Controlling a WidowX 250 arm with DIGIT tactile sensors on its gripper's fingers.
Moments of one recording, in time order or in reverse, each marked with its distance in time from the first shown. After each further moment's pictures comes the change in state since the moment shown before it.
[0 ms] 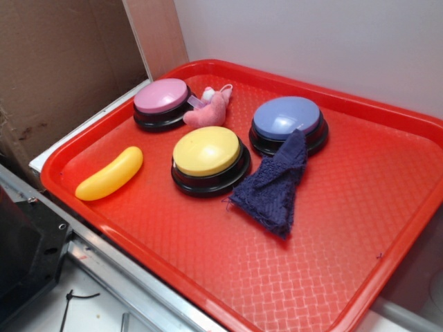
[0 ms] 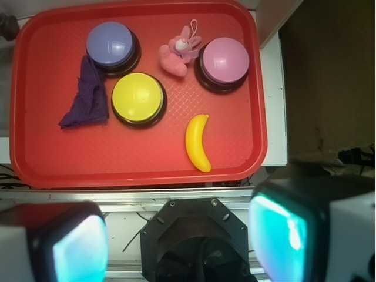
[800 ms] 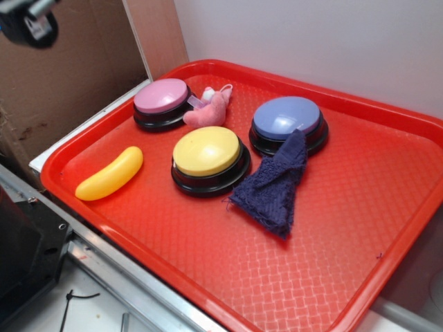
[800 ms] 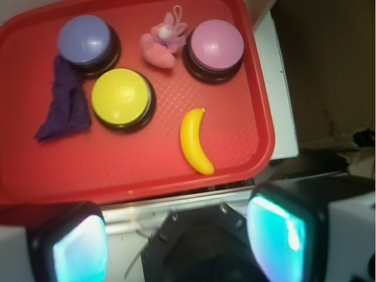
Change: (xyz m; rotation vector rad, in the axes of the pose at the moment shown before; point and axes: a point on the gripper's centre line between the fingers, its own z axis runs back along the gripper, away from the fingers) arm -0.002 0.003 -0.055 0.014 -0.048 0.143
